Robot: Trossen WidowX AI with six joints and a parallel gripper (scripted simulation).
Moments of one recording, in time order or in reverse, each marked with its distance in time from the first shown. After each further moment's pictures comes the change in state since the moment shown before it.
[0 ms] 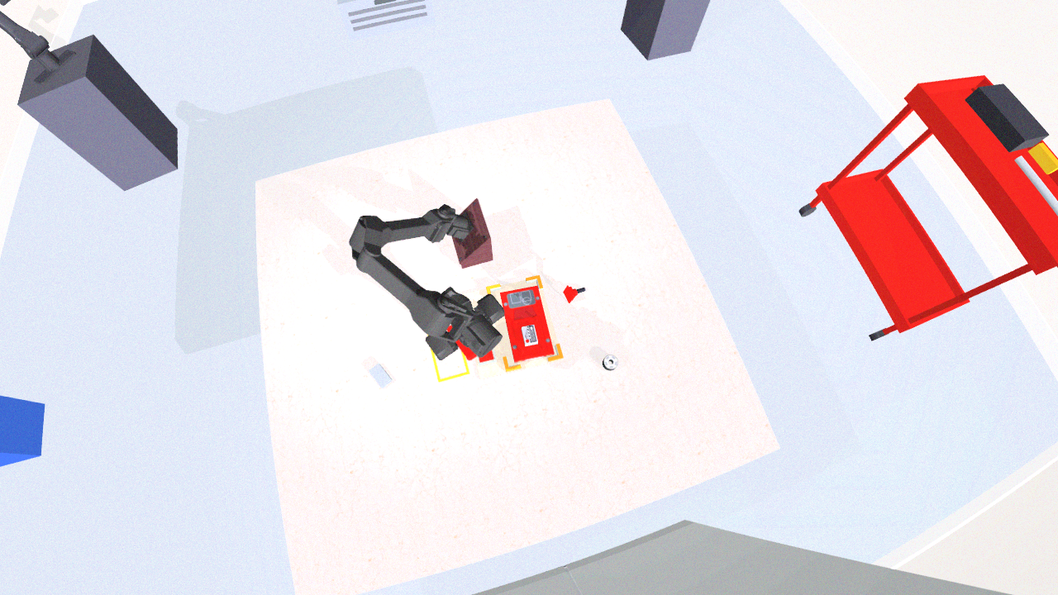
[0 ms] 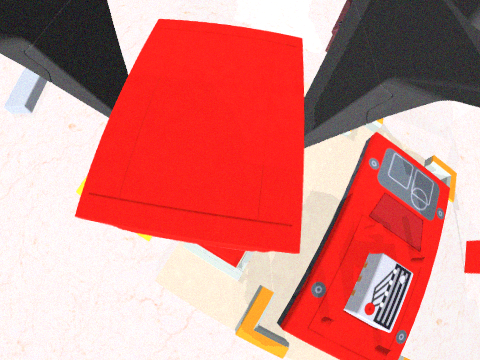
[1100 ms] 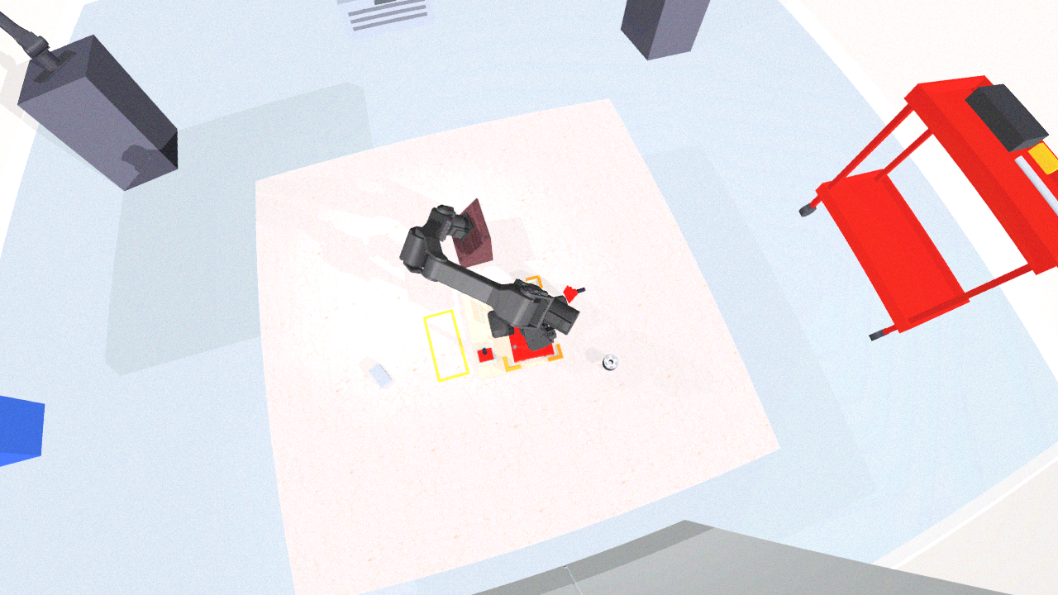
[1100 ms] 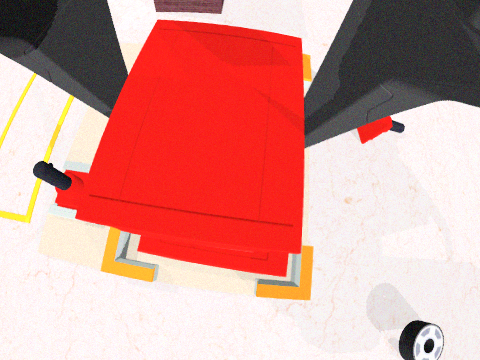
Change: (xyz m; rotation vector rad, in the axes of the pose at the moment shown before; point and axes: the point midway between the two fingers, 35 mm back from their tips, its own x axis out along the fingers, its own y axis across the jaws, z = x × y) arm 0.003 0.130 0.067 0.419 0.007 -0.012
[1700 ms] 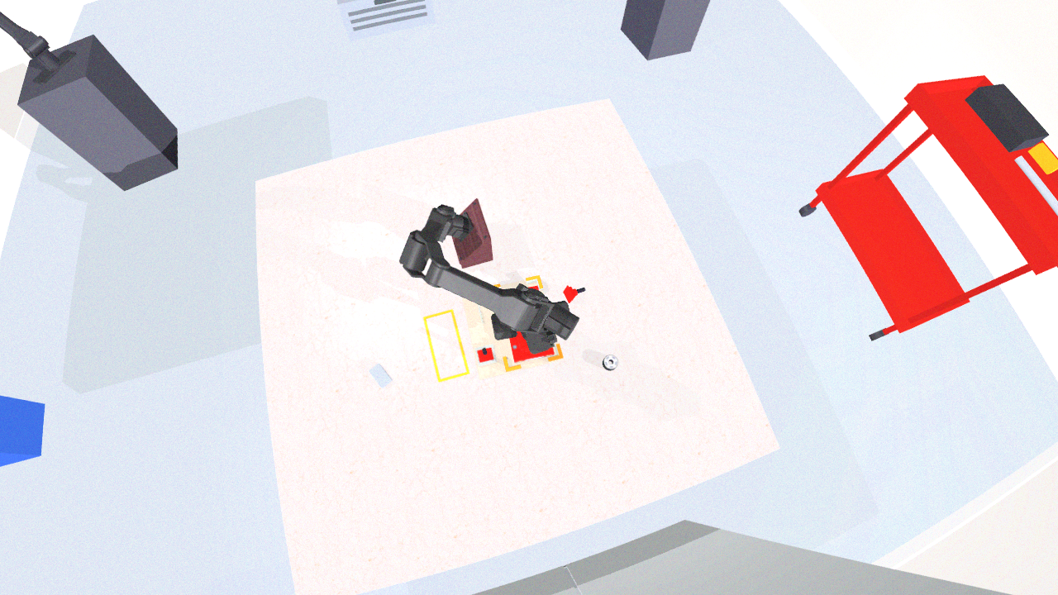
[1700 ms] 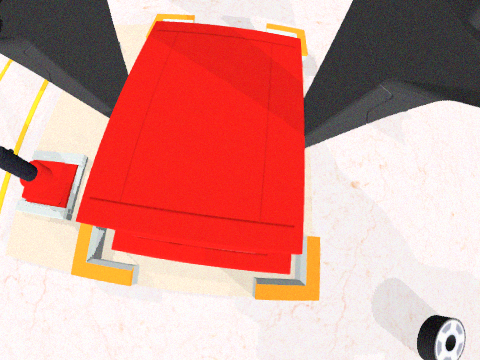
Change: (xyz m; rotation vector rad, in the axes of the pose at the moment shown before) arm 0.028 0.007 0.001 0.041 -0.002 0.011
